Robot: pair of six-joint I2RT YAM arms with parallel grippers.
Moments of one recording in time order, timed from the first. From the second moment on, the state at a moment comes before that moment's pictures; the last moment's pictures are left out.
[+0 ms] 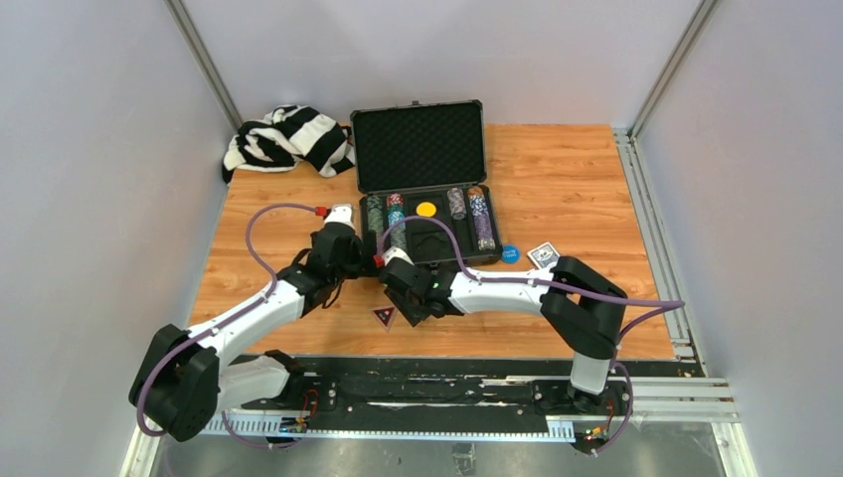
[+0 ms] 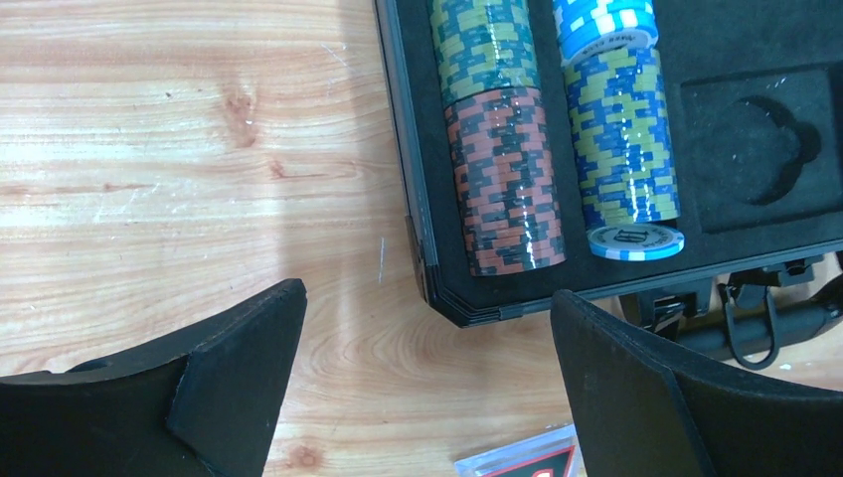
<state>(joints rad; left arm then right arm) -0.53 1.13 0.55 -0.11 -0.28 -0.42 1.15 1.82 1.14 -0.40 0.23 0.29</state>
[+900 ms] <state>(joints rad) -0.47 1.09 0.54 -0.09 -0.24 -0.48 1.15 1.76 1.06 -0.35 0.24 0.31</state>
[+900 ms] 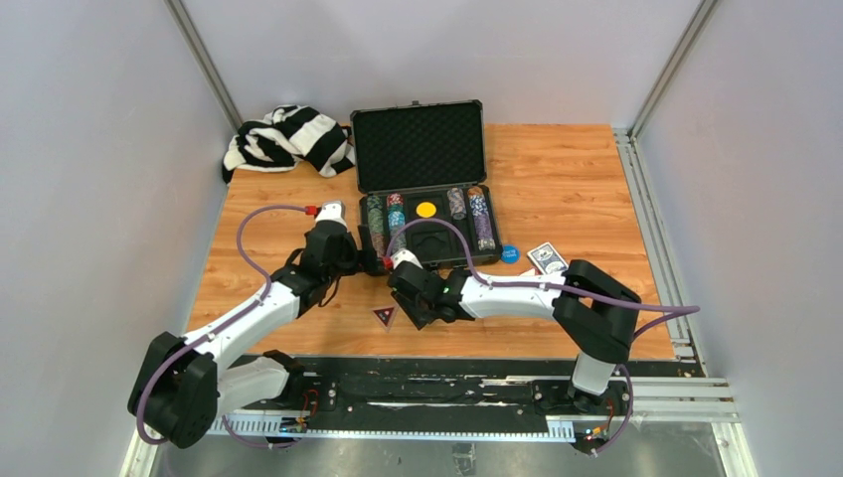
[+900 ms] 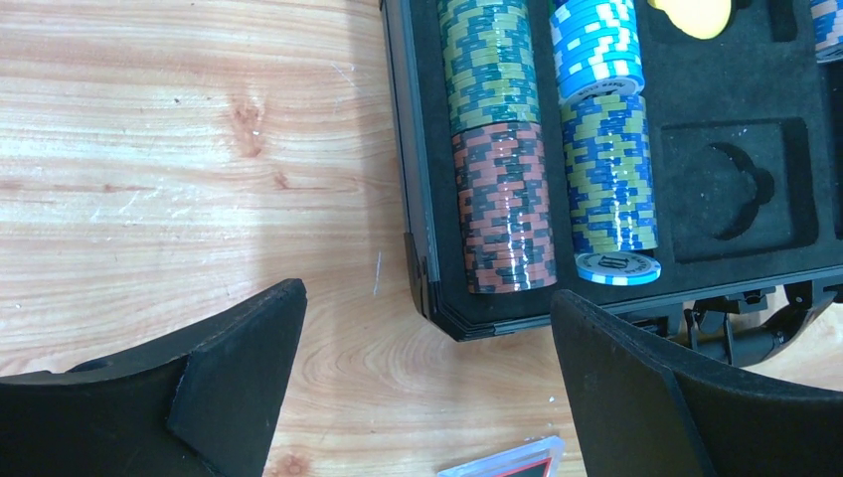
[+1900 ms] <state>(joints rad) -0.47 1.10 0.54 -0.07 -0.21 -0.48 1.15 1.75 1.05 -0.42 0.24 0.34</state>
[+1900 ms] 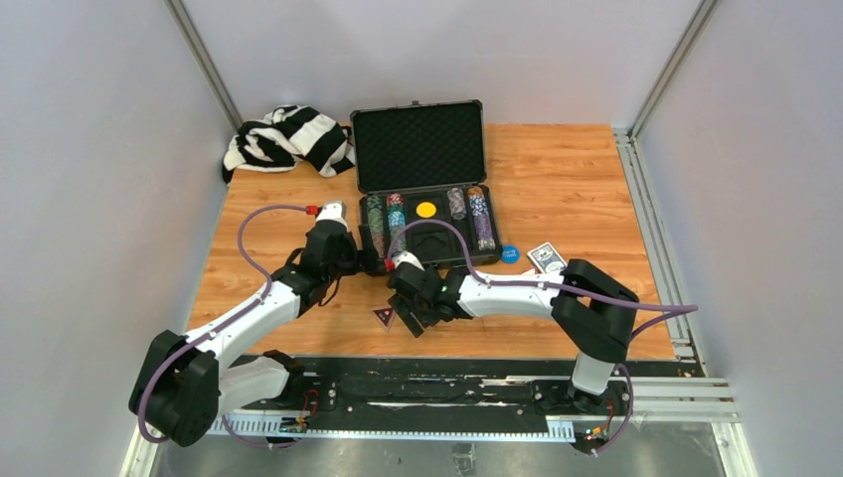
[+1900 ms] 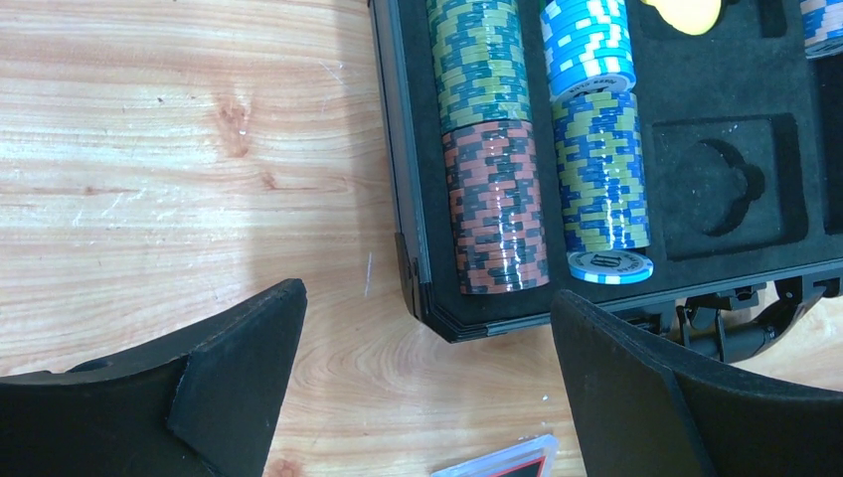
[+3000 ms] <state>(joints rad) -0.46 1.10 0.54 -0.05 -0.17 -0.48 1.12 1.76 1.09 -0.52 0.34 0.61</state>
